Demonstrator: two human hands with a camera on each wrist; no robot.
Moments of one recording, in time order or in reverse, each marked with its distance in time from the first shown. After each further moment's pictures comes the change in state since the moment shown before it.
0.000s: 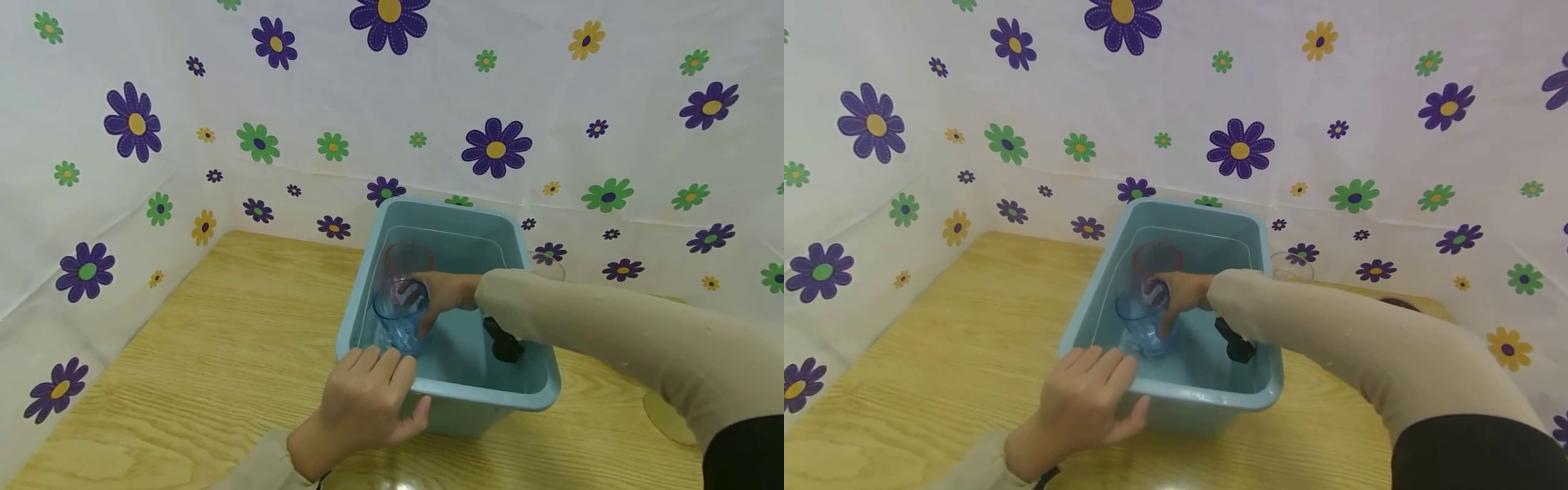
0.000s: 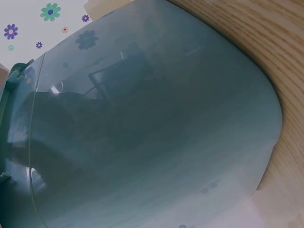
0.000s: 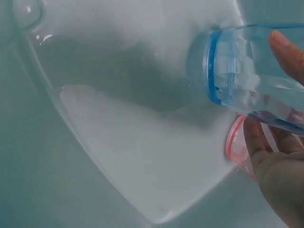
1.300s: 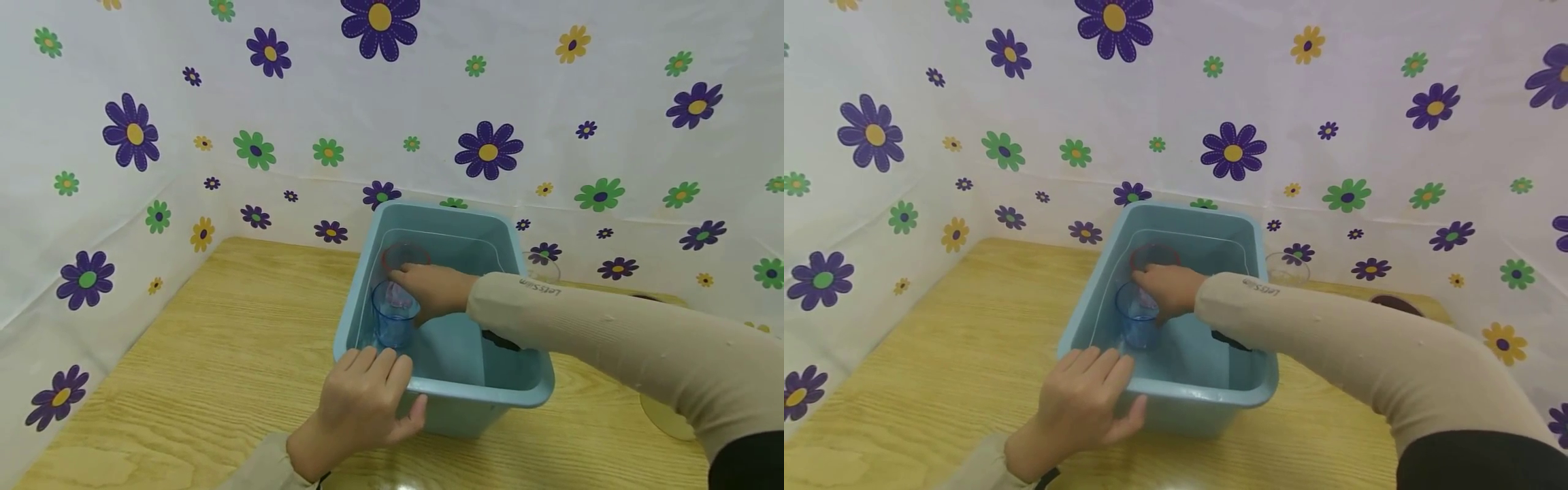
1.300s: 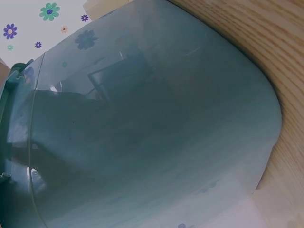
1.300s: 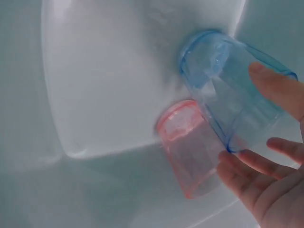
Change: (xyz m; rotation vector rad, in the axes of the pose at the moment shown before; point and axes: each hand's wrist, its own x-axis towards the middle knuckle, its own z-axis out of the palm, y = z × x) left_hand 0.002 0.002 -0.001 0.020 -0.016 0.002; right_hand -0.026 -0.033 0.007 -0.874 0.190 -0.279
